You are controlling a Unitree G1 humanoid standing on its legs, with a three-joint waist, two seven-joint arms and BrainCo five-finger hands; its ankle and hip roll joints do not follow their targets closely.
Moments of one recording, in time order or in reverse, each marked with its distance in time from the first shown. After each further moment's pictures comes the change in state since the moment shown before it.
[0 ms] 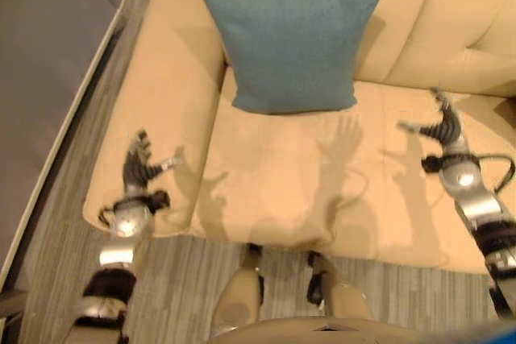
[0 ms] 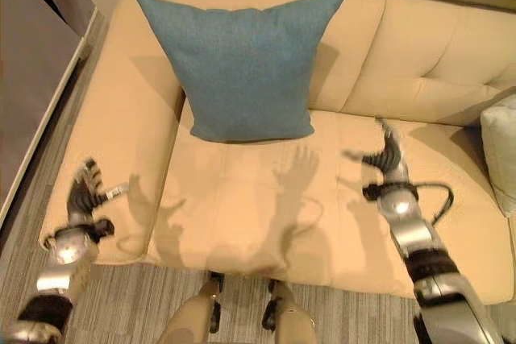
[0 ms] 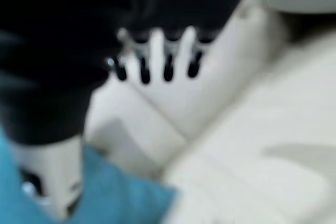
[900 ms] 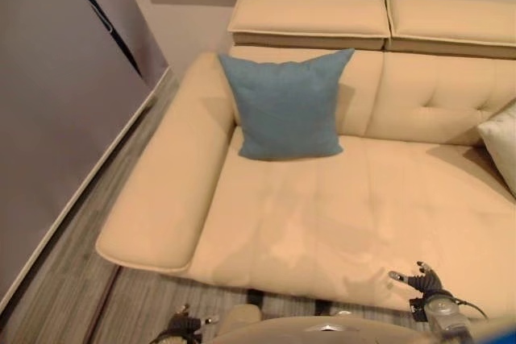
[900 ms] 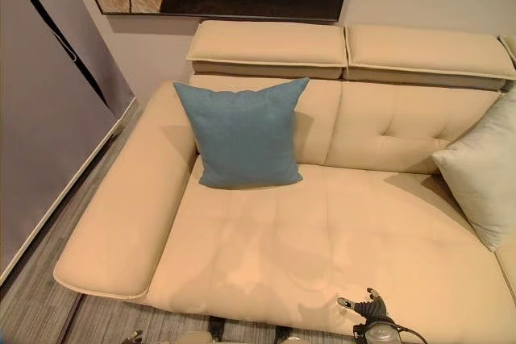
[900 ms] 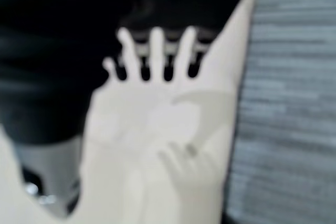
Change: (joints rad) left arm 0.022 -0.263 -0.024 0.736 0.219 0.121 -0.085; right arm 0.182 0.299 -0.044 0.589 0.019 0.024 0.049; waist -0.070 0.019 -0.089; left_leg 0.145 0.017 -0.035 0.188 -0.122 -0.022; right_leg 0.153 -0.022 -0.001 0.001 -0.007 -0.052
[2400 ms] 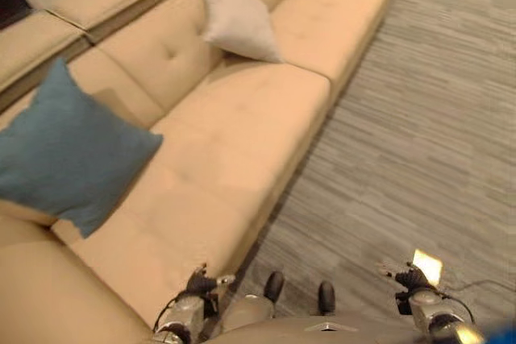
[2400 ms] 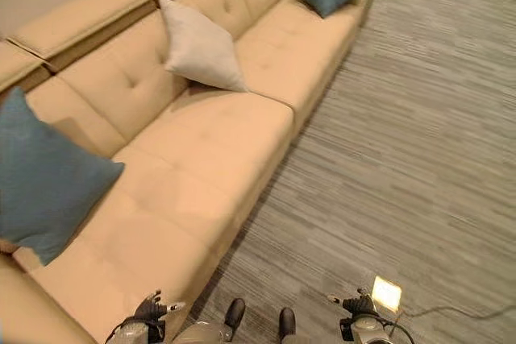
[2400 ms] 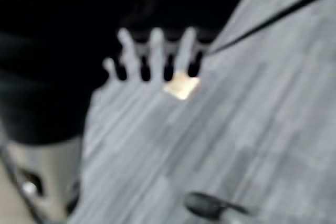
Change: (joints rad) left arm -0.109 -0.004 -0.061 -0.024 -0.037 0.023 0.020; right arm -0.069 0.061 0.022 0.100 0.039 0.070 -0.040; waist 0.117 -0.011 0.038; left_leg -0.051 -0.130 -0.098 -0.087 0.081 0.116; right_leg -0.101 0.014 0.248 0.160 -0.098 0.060
